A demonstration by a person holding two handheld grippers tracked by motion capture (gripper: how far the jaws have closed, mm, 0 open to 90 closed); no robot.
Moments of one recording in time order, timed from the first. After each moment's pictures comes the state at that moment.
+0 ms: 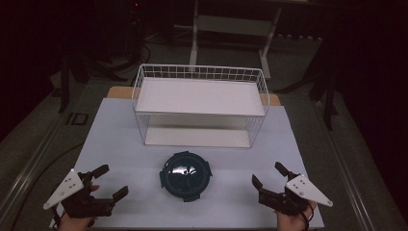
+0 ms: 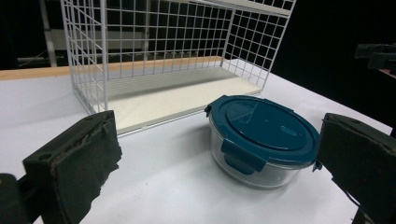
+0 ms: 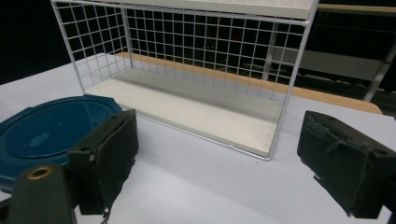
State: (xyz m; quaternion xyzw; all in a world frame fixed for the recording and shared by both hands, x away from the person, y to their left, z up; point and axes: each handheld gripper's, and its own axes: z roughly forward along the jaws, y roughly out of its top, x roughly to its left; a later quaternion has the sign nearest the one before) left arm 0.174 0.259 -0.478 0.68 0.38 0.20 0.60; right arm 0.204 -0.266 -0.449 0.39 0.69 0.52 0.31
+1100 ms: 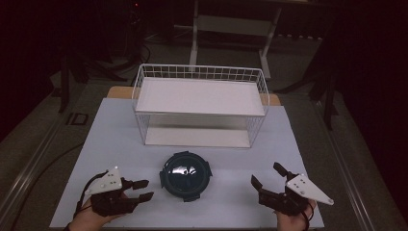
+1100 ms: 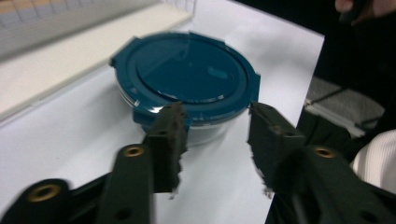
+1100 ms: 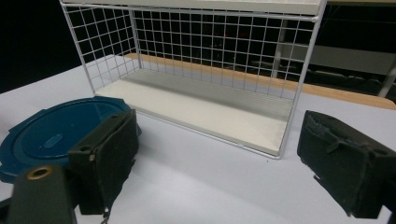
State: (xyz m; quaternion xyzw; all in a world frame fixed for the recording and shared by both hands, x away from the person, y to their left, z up) left arm 0.196 0.202 -0.472 0.82 0.28 0.08 0.49; right arm 0.205 -0.266 -0.448 0.39 0.69 0.53 0.29
